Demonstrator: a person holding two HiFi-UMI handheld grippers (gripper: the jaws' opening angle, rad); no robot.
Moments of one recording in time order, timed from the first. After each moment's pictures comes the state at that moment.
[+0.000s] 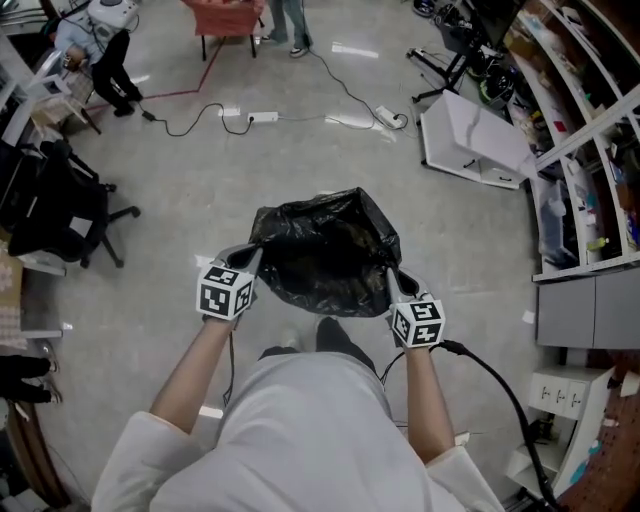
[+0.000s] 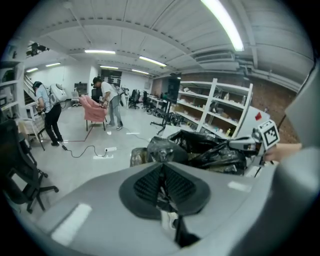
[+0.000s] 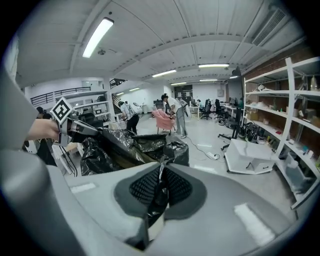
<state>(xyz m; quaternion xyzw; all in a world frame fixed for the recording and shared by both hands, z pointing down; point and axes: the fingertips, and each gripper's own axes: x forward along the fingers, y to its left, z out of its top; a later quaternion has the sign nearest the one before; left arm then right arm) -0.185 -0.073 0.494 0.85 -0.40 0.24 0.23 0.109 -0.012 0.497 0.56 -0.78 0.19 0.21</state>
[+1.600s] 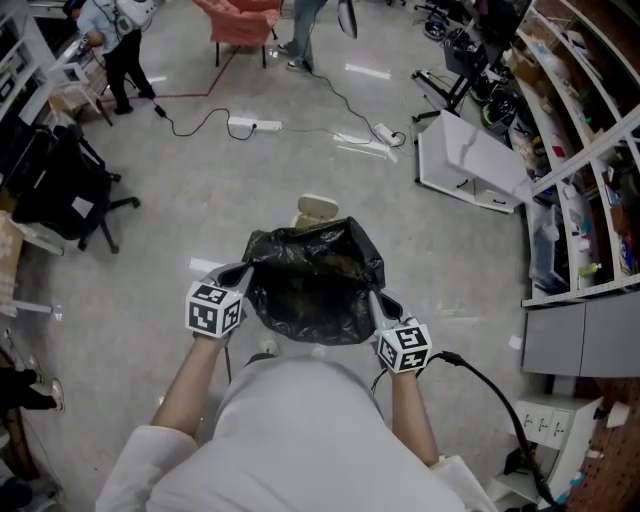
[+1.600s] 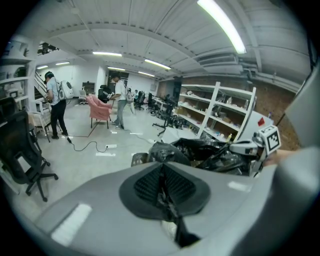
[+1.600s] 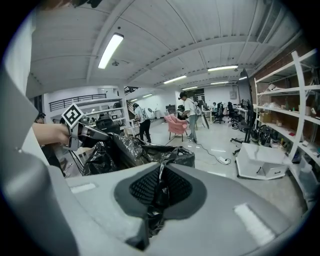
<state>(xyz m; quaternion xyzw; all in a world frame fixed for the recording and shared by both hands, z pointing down) -0.101 0.030 0.462 0.84 -0.43 0.22 0.25 0.174 0.074 0.460 0.49 -0.83 0.17 0.17</state>
